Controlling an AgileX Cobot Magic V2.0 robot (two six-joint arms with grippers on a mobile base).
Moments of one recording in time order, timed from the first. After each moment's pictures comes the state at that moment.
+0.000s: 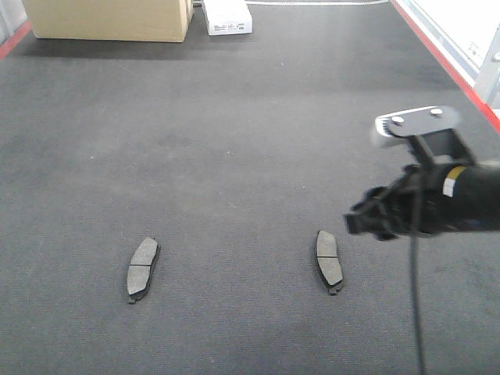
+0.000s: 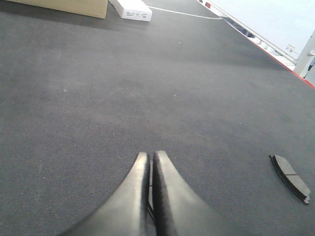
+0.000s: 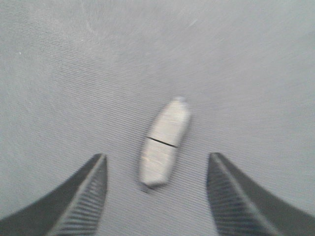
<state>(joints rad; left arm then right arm) -0.46 0.34 -0.40 0.46 0.48 -0.71 0.33 1.25 -0.91 0.06 0.60 -0.05</state>
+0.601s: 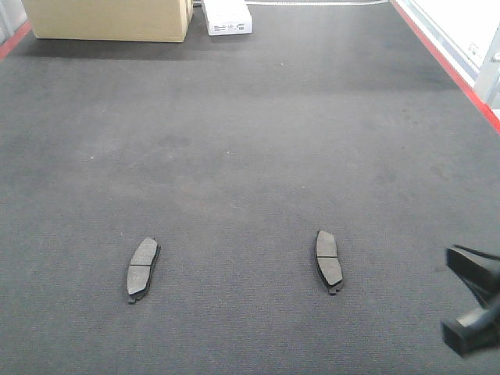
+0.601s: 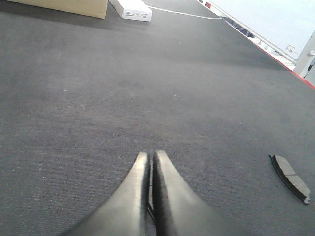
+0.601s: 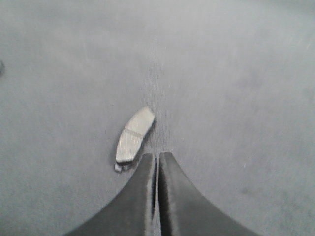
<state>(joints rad) -0.46 0.34 -0.40 0.46 0.48 -0.71 0.33 0.61 -0.47 -0.04 0.42 -0.05</state>
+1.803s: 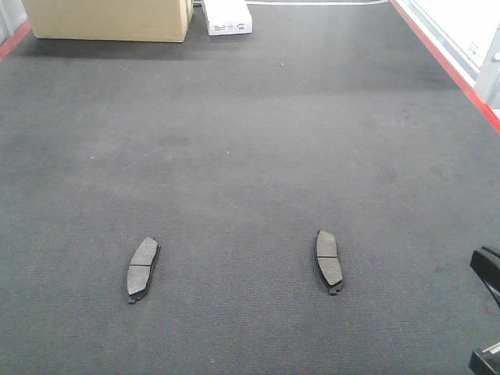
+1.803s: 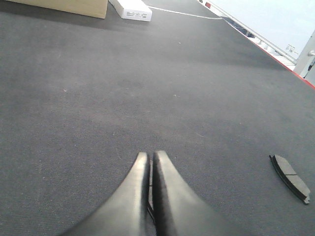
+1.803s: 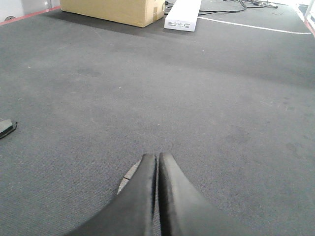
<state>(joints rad) -0.46 0.34 -0.40 0.46 0.48 -0.71 0.33 0.40 -0.35 -0.04 0.27 -0.05</state>
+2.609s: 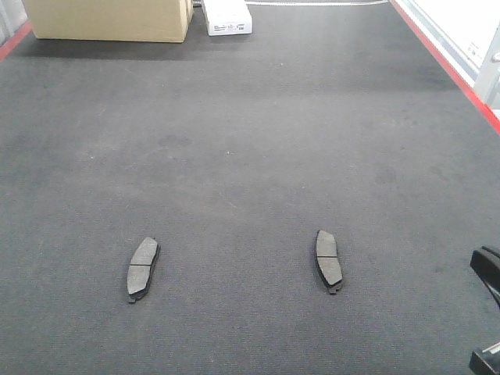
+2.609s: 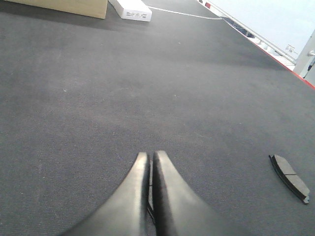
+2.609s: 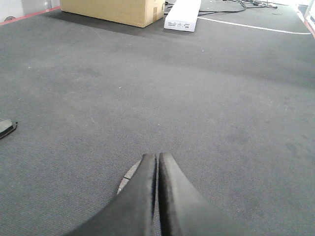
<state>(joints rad) -0.46 0.34 -0.40 0.46 0.48 -0.71 0.33 0.40 -0.35 -0.04 0.27 -0.05</state>
